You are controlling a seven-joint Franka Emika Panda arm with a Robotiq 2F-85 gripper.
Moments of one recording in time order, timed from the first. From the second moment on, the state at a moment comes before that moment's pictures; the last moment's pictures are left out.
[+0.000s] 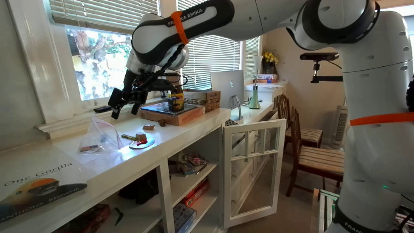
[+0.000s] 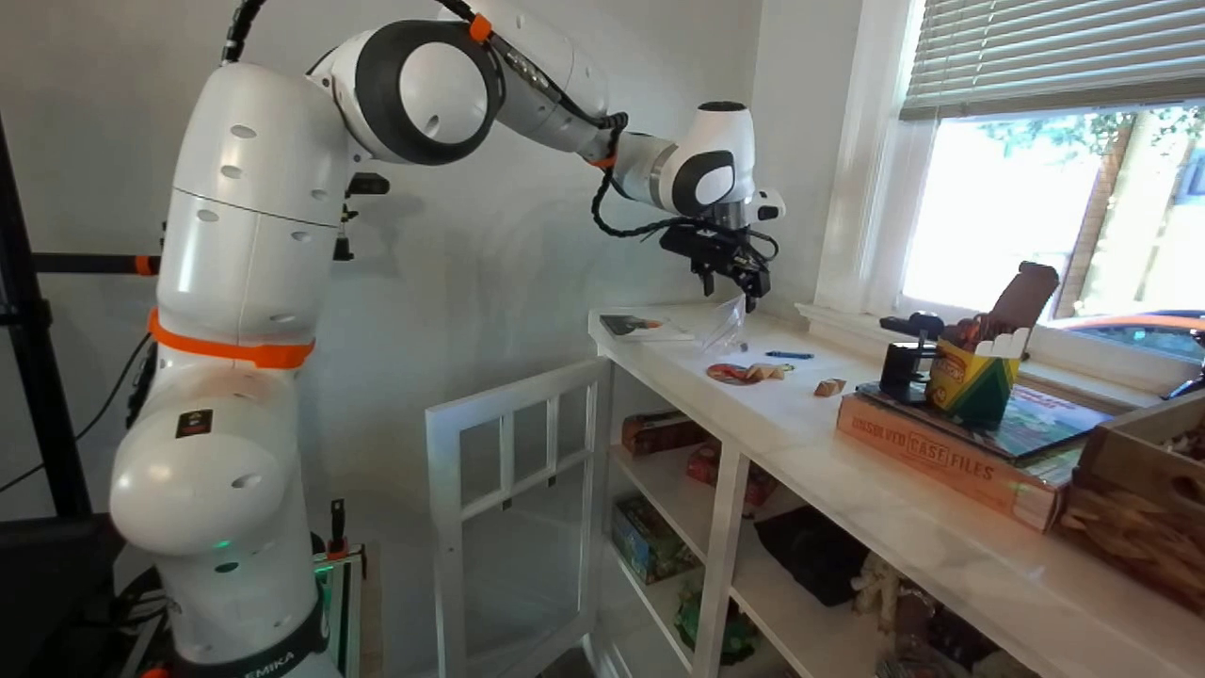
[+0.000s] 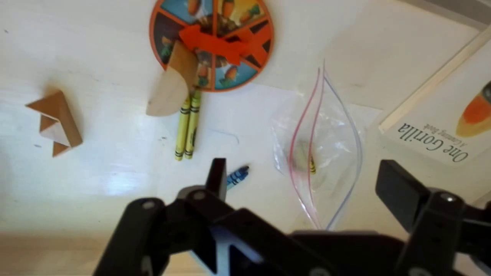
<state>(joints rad) 0.11 0.24 0.17 -1.65 0.12 2.33 -0.10</state>
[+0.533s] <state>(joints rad) 0.12 0.32 0.10 -1.60 0.00 2.23 -0.02</state>
